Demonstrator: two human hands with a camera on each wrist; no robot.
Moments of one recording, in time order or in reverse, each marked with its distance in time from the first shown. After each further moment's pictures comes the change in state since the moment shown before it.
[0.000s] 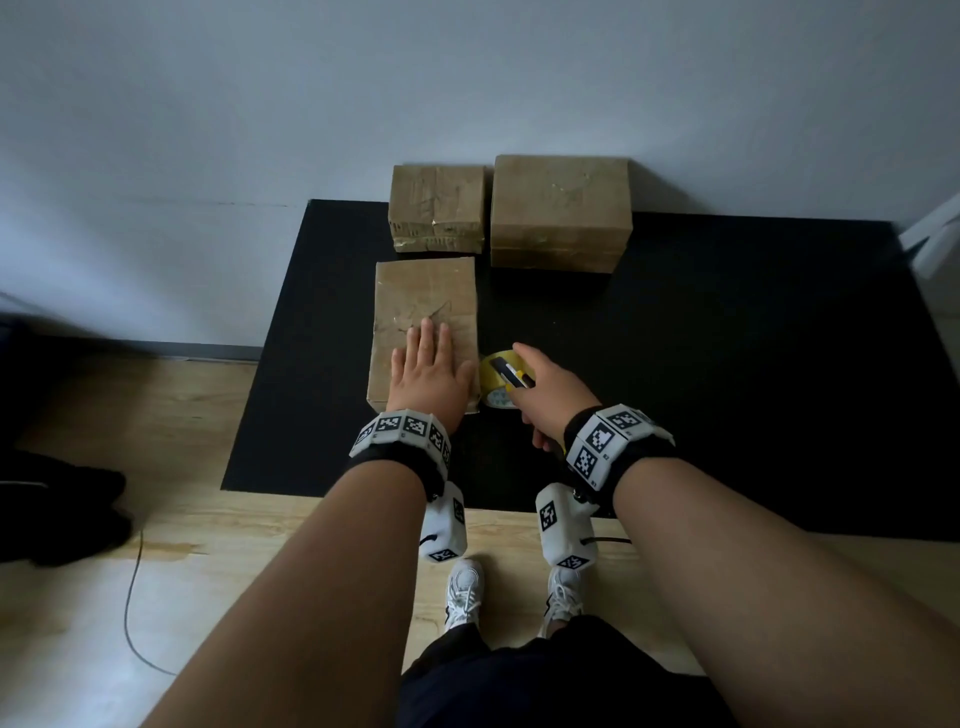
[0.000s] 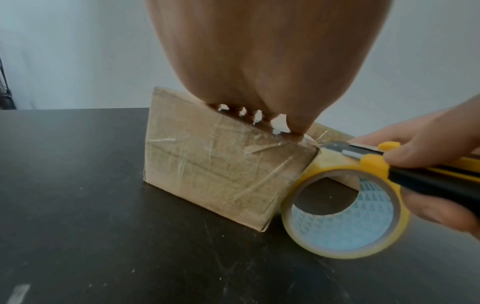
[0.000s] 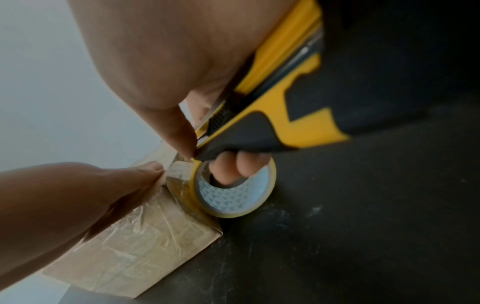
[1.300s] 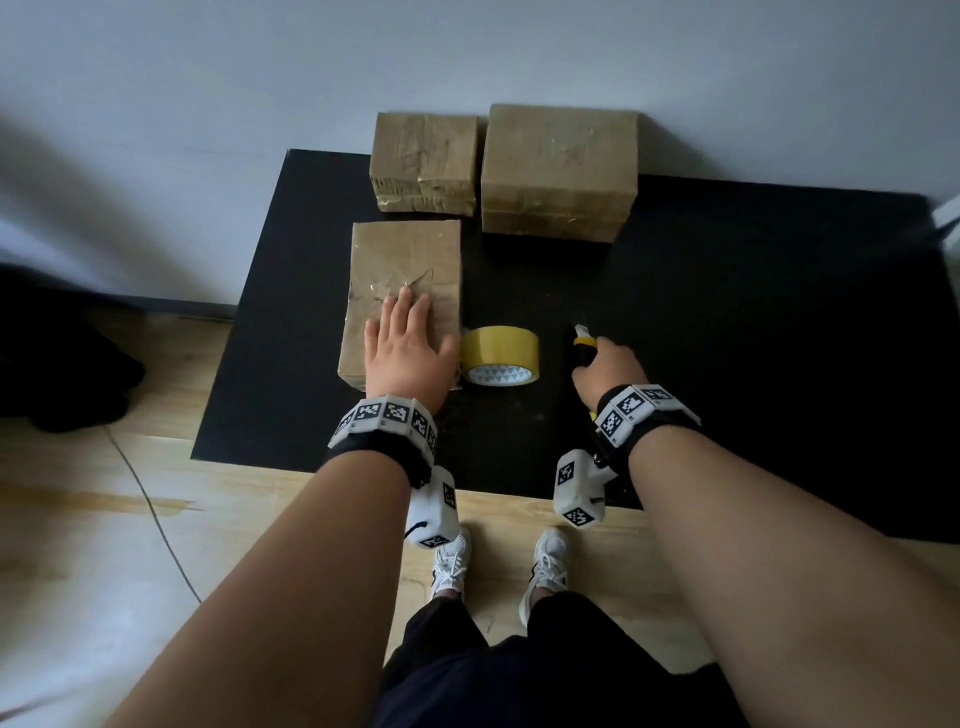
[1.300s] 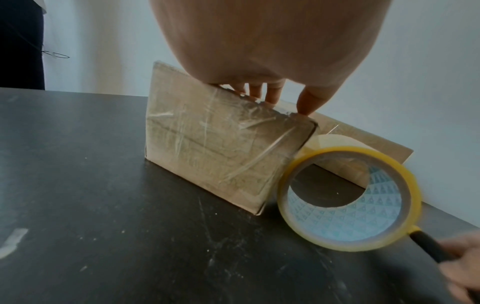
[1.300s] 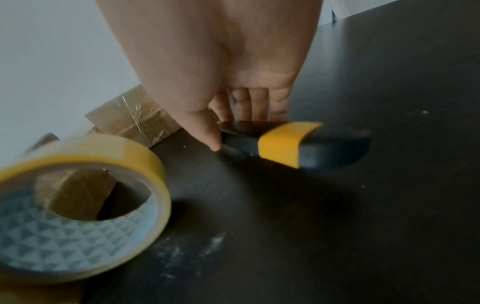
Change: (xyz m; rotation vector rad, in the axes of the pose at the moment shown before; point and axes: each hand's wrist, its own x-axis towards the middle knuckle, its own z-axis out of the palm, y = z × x) left_hand 0.001 0.010 0.009 -0.177 0.266 -0.087; right_hand 0.056 0.070 -0.031 -0.239 0.269 0.305
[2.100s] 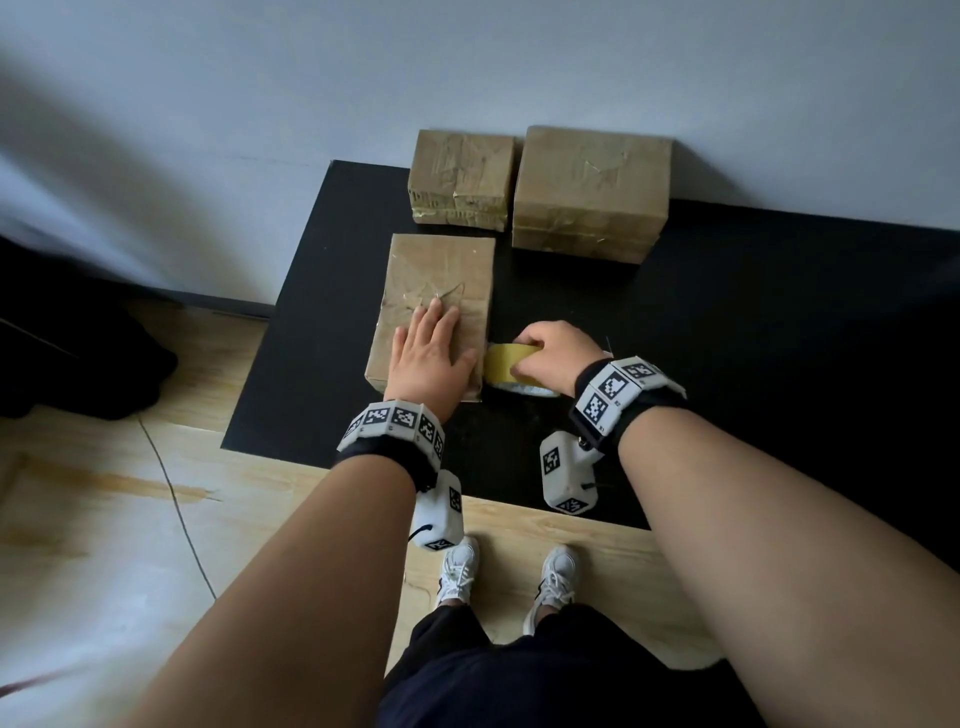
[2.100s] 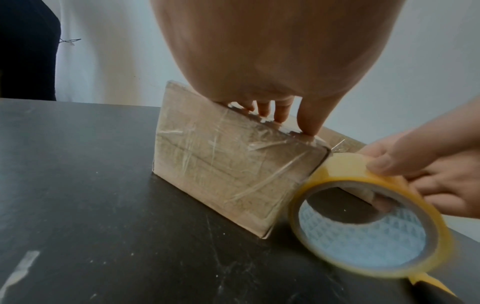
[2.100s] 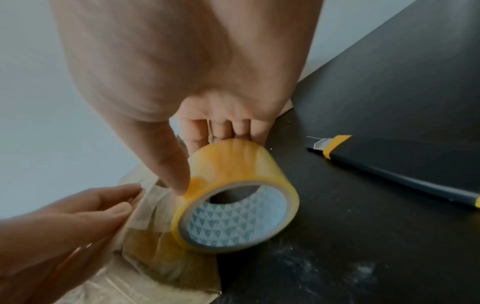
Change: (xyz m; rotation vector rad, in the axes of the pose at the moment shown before) left_hand 0.002 -0.011 -0.006 -0.001 -0.111 0.048; right_hand -0.030 -0.065 -0.017 0.004 -0.207 -0.557
